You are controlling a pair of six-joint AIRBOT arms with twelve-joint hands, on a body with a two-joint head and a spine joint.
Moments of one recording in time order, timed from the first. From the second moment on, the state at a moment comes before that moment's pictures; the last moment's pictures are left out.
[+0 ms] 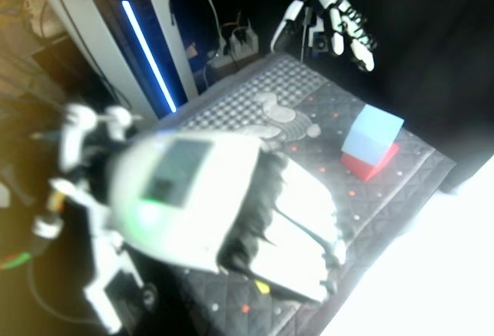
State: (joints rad) left arm 1.13 -0.84 0.94 -0.21 -1.25 0.72; right arm -0.17 -1.22 1.60 -0.25 0.49 -0.78
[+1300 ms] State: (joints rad) left arm 1.13 -0.85 0.95 -0.20 -1.26 0.71; right arm -0.27 -1.34 1.68 -0.17 0.47 -0.75
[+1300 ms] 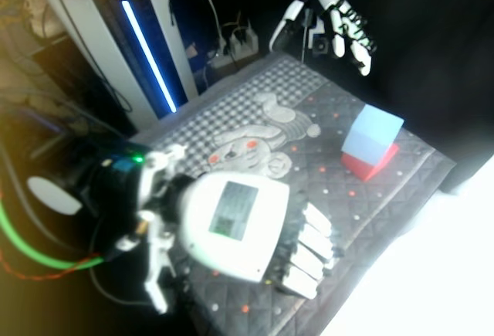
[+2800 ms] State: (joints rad) left arm 1.13 -0.85 0.95 -0.19 -1.26 0.69; right arm -0.28 -1.36 1.71 -0.17 0.44 -0.73
